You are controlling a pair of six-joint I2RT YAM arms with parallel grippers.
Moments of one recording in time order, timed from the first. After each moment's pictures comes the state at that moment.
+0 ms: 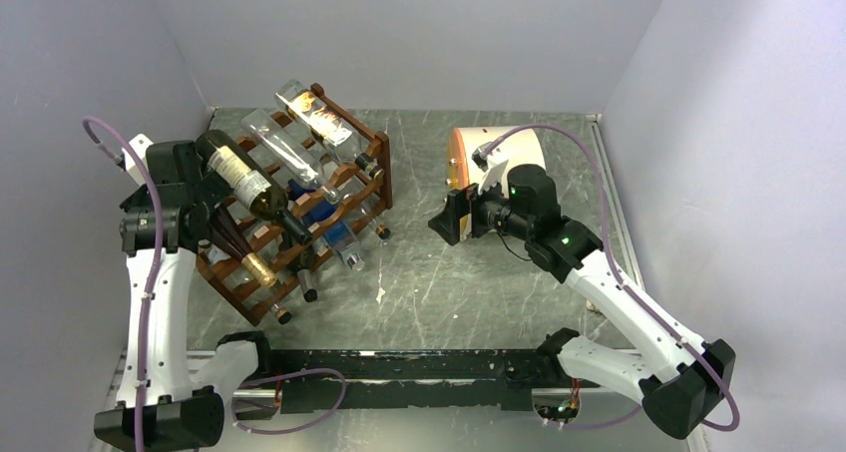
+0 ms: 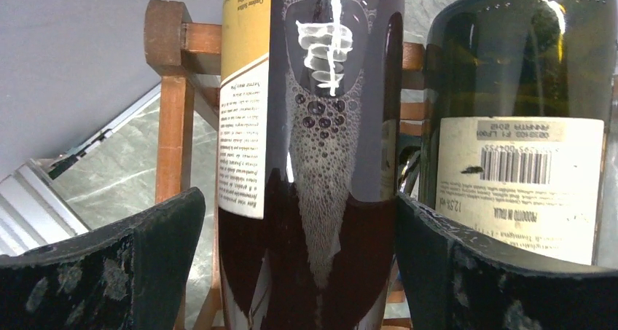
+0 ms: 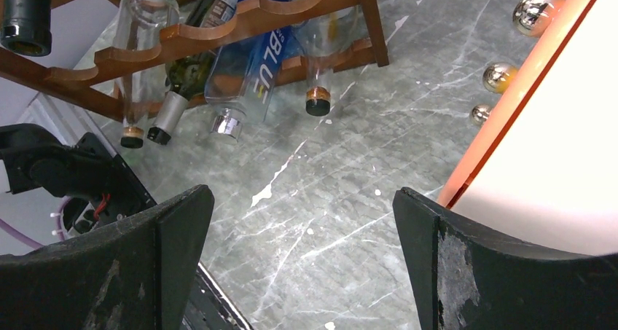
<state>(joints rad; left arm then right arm) 0.10 0.98 1.25 -0.98 -0.51 -0.60 0.60 1.01 0.95 -0.34 -0.26 0.22</state>
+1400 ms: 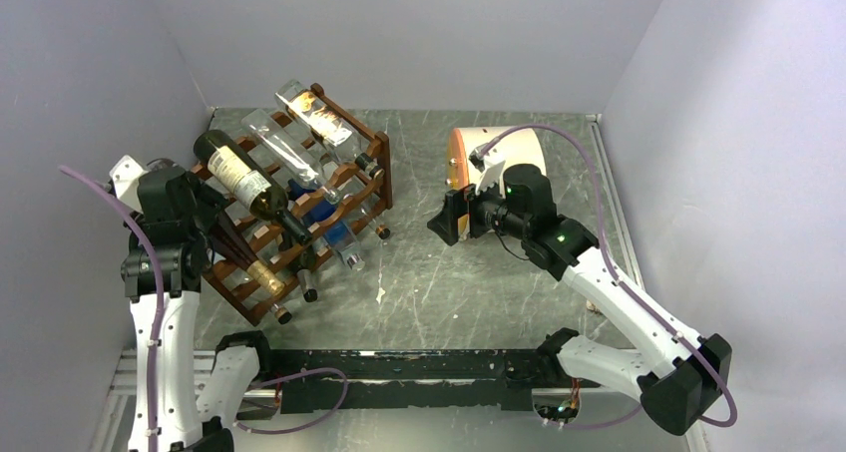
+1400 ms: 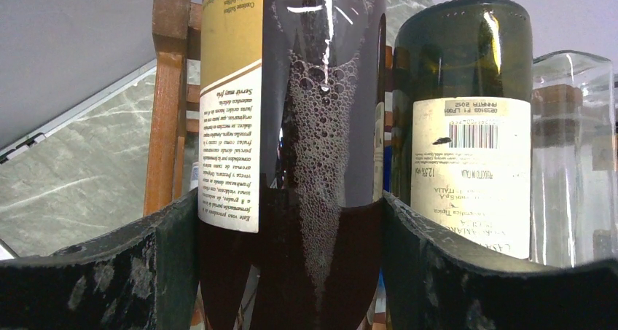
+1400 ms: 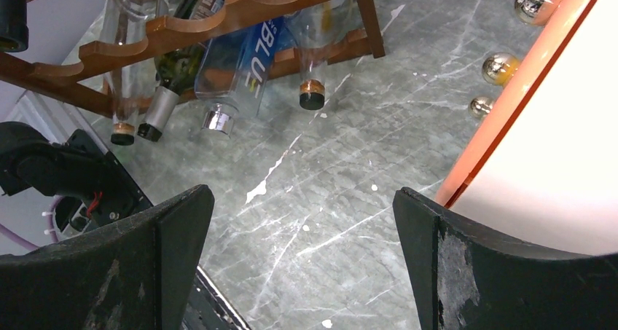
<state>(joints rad) 0.14 0.78 1.09 -0.82 -0.42 -0.67 0.60 1.03 0.94 -0.34 -0.25 0.22</state>
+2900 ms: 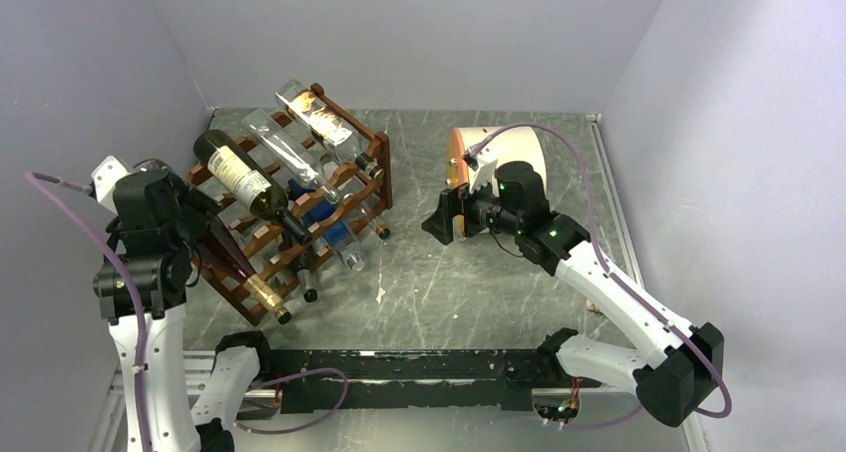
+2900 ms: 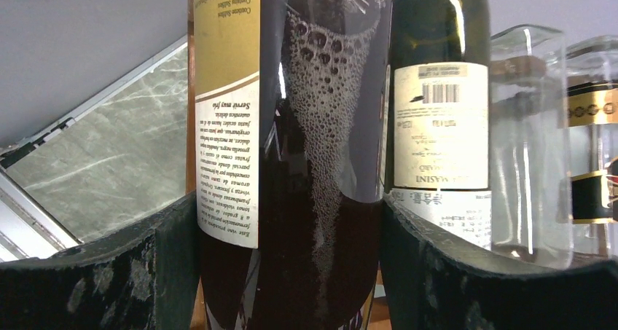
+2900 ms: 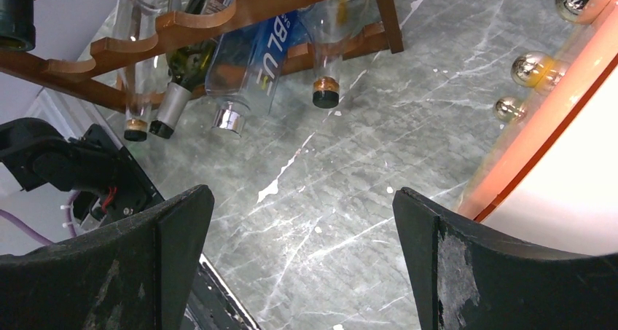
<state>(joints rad) 0.14 0.77 1.27 -1.05 -0.38 -0.67 0.60 1.08 0.94 -0.31 -0.29 0.25</state>
